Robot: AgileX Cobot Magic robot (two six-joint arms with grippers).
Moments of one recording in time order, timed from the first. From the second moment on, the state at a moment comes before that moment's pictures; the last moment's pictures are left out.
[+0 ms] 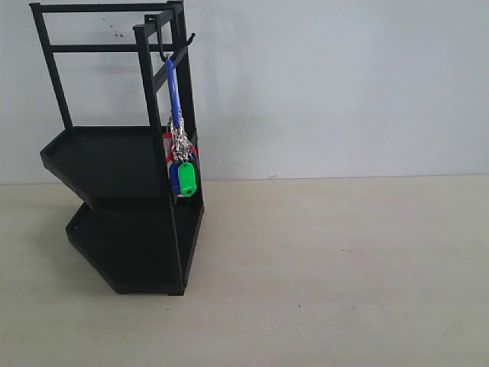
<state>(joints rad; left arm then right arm) 0.05 0.00 0.00 -0.07 0.33 0.09 0.05 0.01 0.00 -0.04 0.07 0.08</state>
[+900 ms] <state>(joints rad) 0.05 0.00 0.00 -0.07 0.33 0.09 0.05 0.01 0.00 0.06 0.23 -0.01</state>
